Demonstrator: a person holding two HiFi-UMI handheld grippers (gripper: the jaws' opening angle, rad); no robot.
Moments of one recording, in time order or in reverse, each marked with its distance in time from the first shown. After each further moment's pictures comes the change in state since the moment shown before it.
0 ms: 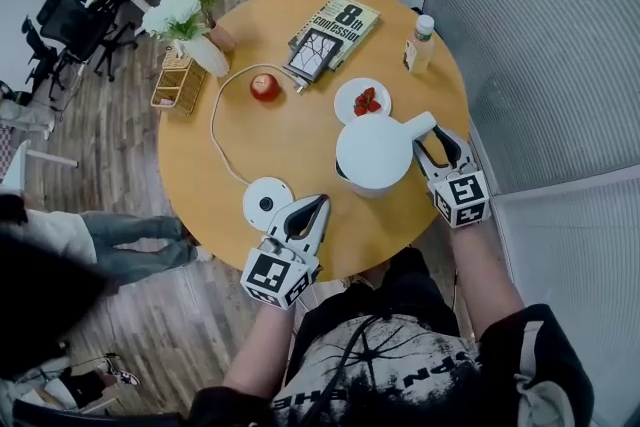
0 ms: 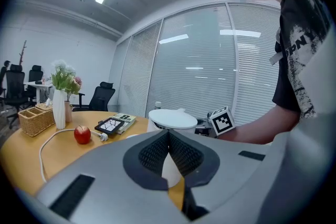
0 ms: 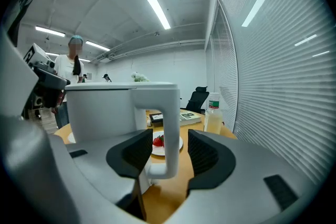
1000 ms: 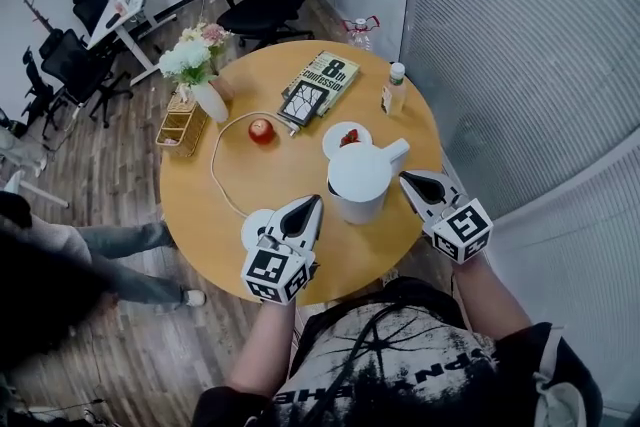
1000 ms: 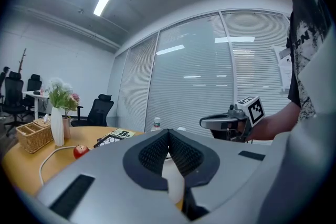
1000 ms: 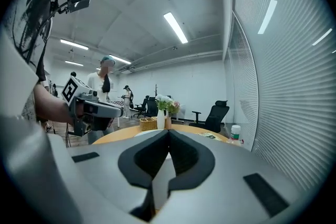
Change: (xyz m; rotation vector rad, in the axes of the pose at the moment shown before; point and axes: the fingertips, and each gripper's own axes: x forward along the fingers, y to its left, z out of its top) left arm -0.005 -0.003 0.056 0.045 -0.119 -0.002; right arm -0.087 0.071 0.102 -0.054 -0.123 0.209
